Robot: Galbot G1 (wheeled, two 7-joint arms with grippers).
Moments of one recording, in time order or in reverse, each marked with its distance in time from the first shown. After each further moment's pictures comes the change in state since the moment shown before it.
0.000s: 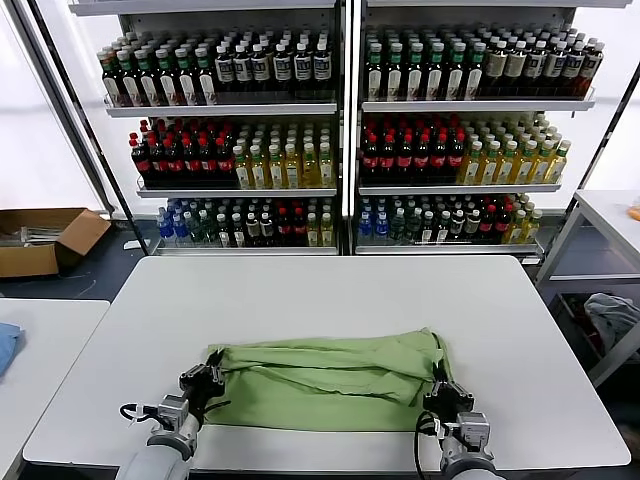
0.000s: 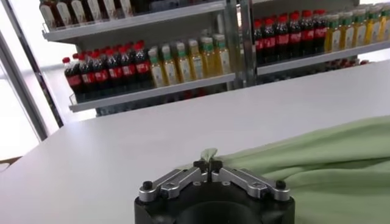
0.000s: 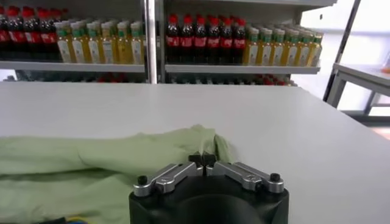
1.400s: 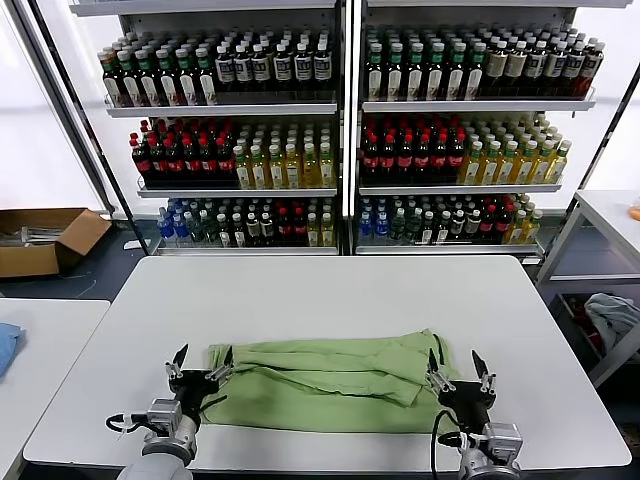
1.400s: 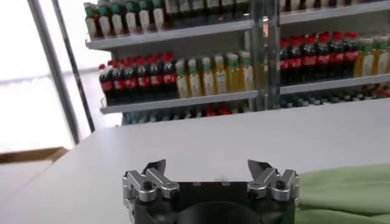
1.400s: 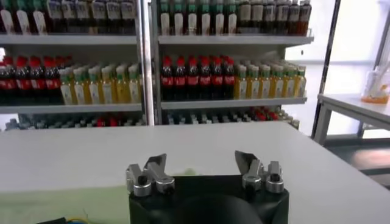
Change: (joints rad) left arm 0.064 -0.127 -0.043 -0.135 -0.007 0.064 -0.087; right arm -0.087 -0.020 0.043 0.182 0.010 0.085 -0.003
